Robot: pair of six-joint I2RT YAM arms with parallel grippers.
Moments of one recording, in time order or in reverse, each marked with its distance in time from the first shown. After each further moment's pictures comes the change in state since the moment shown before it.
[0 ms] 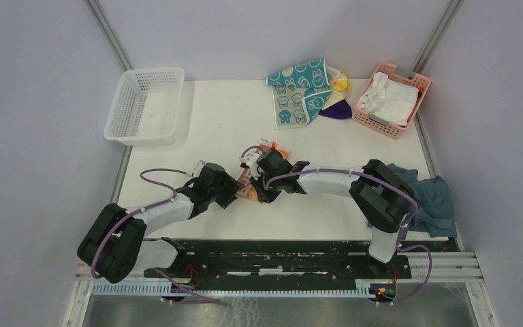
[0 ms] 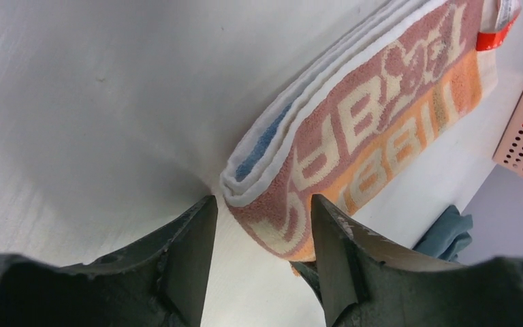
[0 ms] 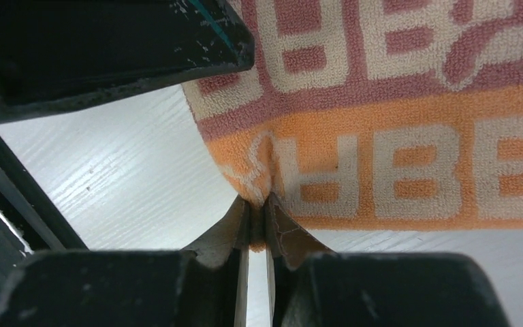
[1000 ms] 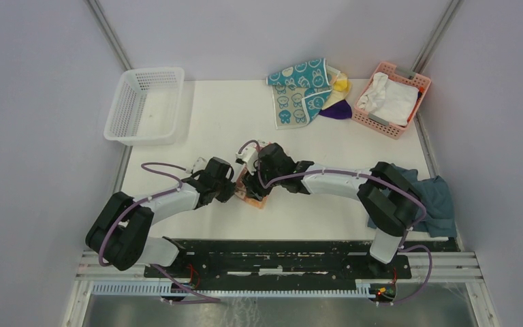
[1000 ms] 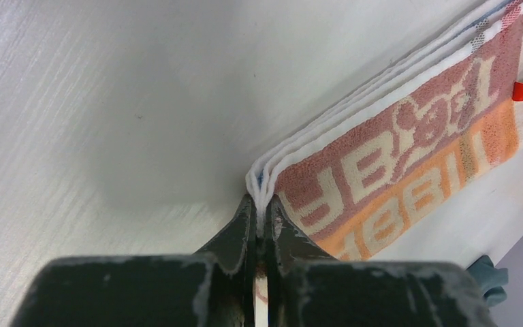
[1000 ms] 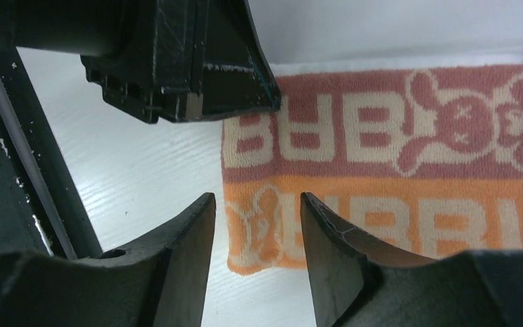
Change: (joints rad) left arm -0.001 0.102 0.116 -0.146 -0.103 -0.023; right arm -0.005 -0.069 -0.030 0.169 -0.084 -0.091
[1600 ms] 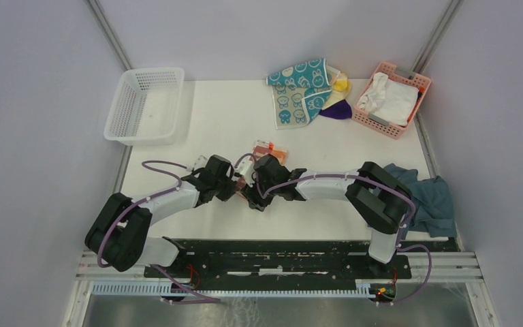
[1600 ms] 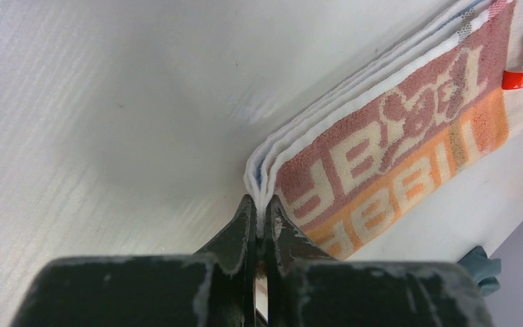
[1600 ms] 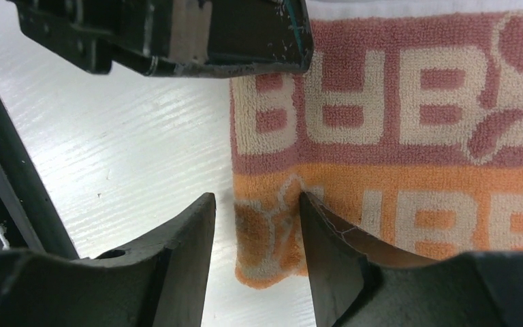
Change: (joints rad) left arm 0.002 -0.008 0.031 -0.041 0.014 -0.001; right arm 0.046 0.083 -0.021 0.010 0.027 -0.042
